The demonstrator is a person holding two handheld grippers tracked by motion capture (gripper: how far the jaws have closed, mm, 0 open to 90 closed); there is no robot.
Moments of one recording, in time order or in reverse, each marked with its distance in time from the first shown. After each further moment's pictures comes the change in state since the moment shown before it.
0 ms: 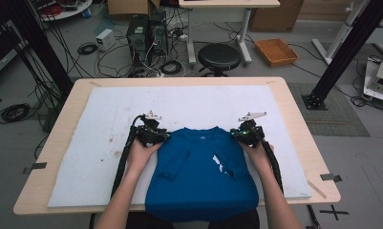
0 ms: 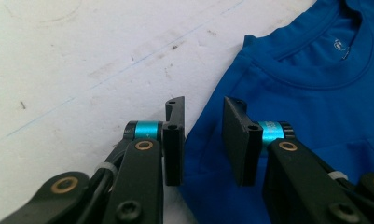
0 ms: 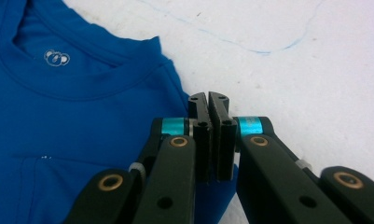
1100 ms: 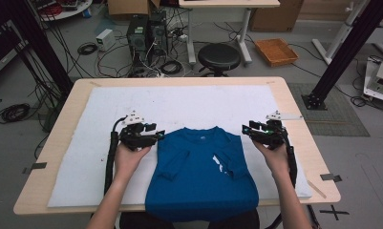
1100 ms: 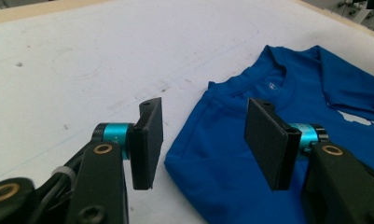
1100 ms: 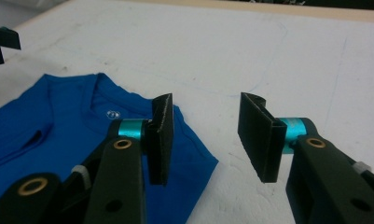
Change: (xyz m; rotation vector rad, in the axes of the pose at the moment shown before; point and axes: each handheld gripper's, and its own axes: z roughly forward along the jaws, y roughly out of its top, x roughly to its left) left arm -0.002 -0.012 -0.053 -0.232 -0.066 0.020; right arm -0.017 -0.012 -0.071 -0.257 0.077 0.146
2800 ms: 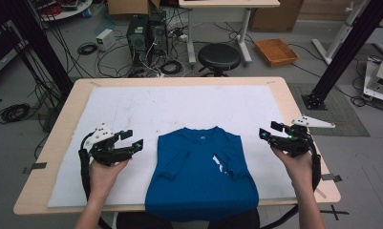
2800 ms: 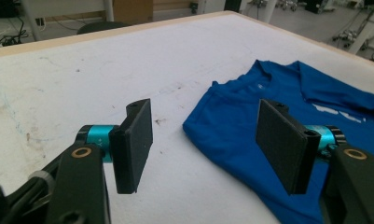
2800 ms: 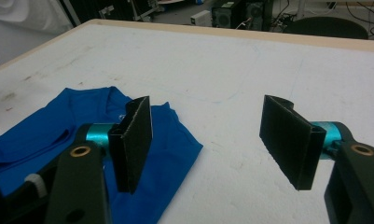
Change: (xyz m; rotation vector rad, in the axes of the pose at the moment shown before) left arm 0.004 -0.035 -0.081 -0.161 0.025 0.011; right arm -0.004 0.000 -0.069 -0.085 -0.013 0.009
